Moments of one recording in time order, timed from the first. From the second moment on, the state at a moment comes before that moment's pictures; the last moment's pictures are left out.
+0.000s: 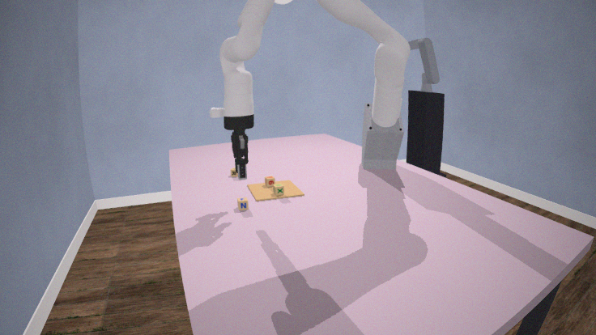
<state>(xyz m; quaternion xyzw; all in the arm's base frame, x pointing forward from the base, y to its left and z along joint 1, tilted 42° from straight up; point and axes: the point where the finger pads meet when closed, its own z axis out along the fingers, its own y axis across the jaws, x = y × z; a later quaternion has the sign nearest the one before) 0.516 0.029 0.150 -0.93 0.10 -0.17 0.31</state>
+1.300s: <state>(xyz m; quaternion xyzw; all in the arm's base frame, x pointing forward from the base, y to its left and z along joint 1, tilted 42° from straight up) 0.517 0.030 0.148 -0.93 0.10 -0.17 0.31</state>
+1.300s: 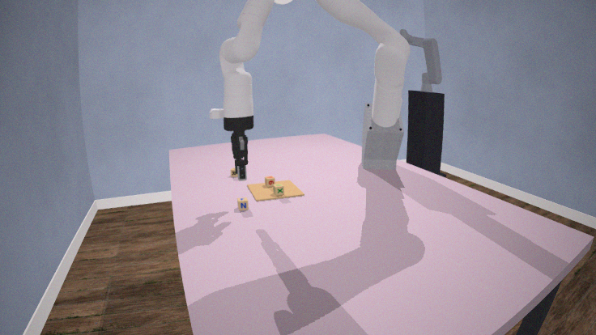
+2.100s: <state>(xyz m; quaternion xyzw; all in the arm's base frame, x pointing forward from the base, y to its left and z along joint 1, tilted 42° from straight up) 0.528 0.041 0.128 -0.93 0.10 -0.17 0.31</state>
